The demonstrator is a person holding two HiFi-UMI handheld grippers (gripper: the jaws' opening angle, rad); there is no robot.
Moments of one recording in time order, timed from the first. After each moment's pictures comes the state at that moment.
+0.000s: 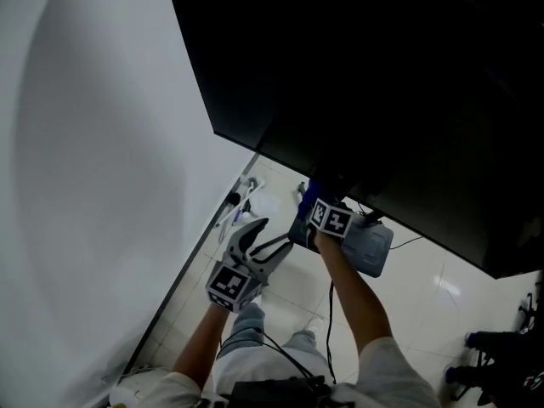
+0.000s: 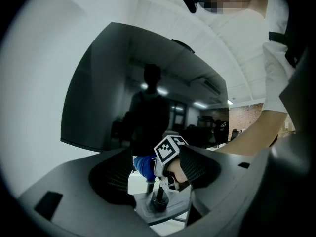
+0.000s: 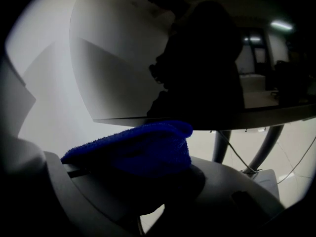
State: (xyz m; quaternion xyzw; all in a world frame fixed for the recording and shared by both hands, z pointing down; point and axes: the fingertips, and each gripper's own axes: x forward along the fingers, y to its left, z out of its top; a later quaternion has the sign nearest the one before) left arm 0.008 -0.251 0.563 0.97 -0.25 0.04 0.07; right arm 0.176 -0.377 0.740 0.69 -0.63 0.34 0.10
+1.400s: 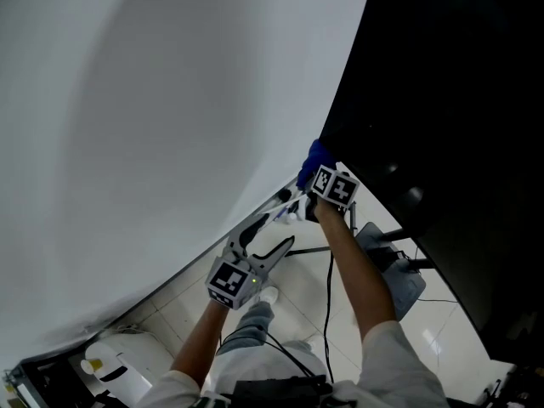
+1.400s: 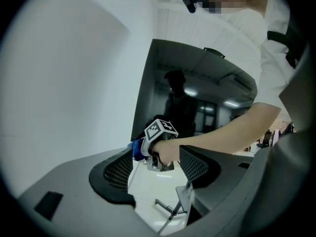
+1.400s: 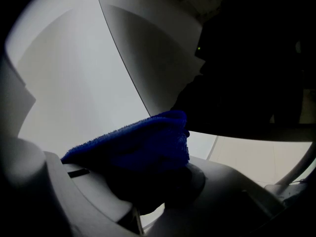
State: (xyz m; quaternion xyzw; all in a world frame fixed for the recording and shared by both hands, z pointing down) left arm -0.197 -0.335 0.590 0.91 -0.41 0.03 0.09; right arm -0.103 -0.564 0.720 0.56 -0.74 0.34 0.12
